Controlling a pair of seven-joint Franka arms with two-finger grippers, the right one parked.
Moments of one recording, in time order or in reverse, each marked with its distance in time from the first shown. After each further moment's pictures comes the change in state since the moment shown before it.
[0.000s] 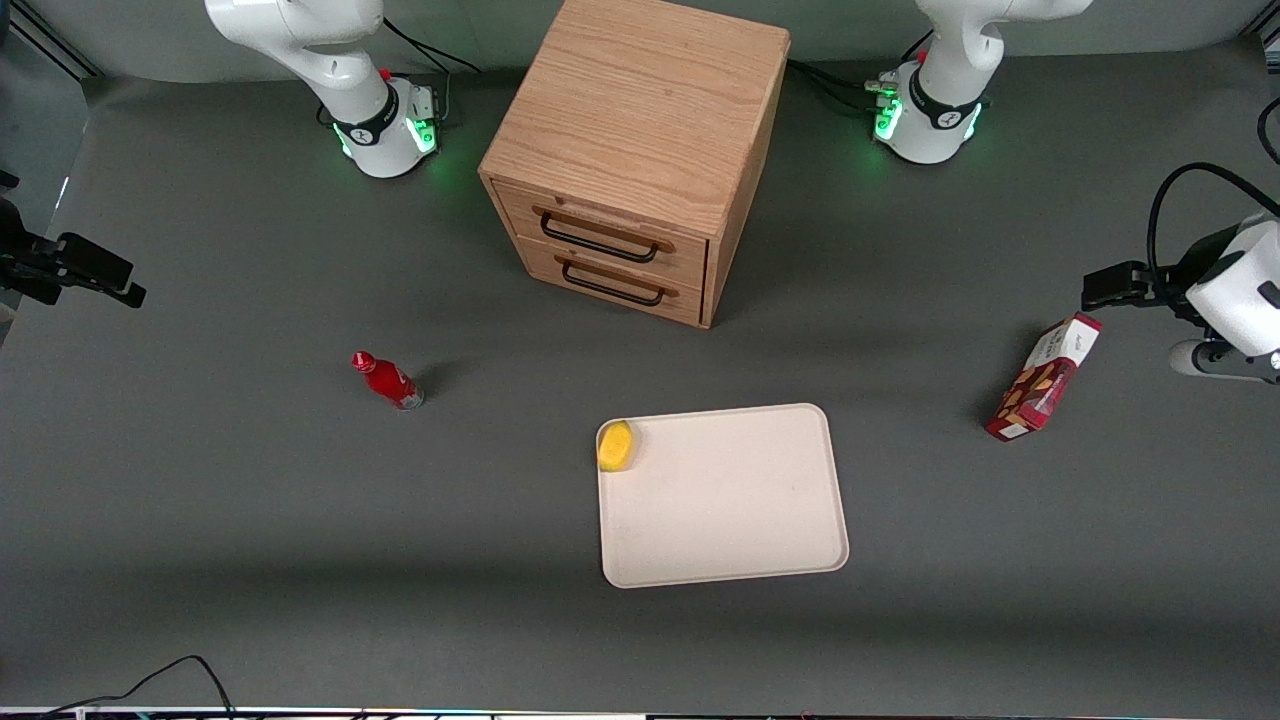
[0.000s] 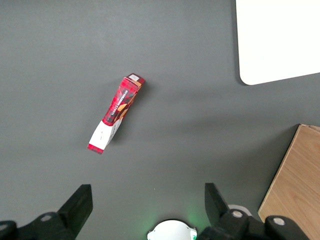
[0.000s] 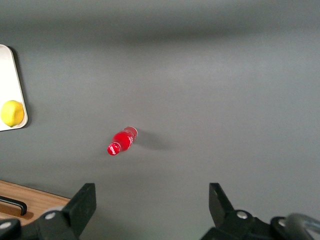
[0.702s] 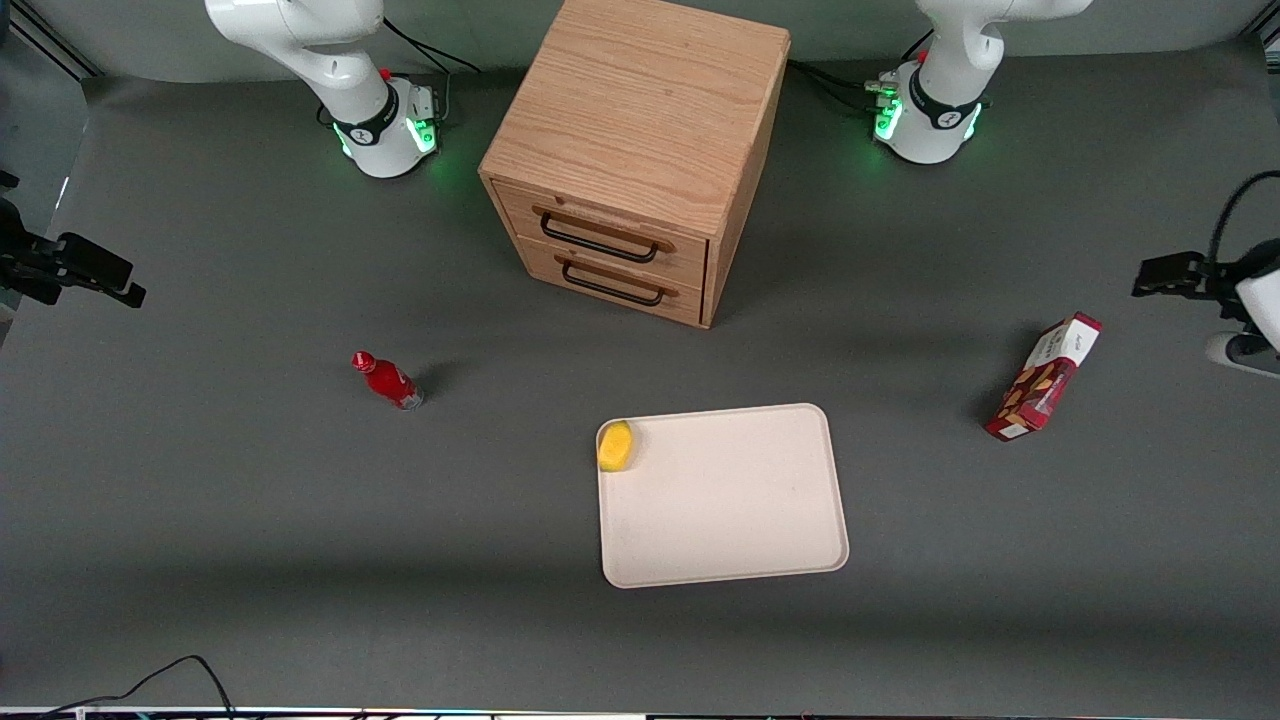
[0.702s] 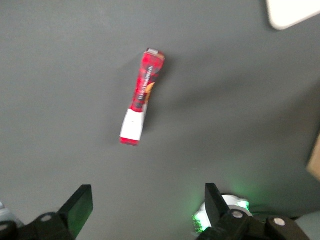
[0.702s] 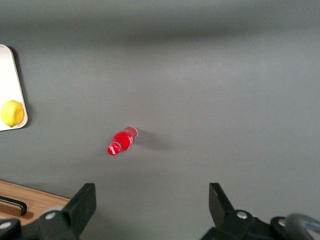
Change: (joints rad) arm 0.018 0.013 0.172 -0.147 0.023 0.068 0.478
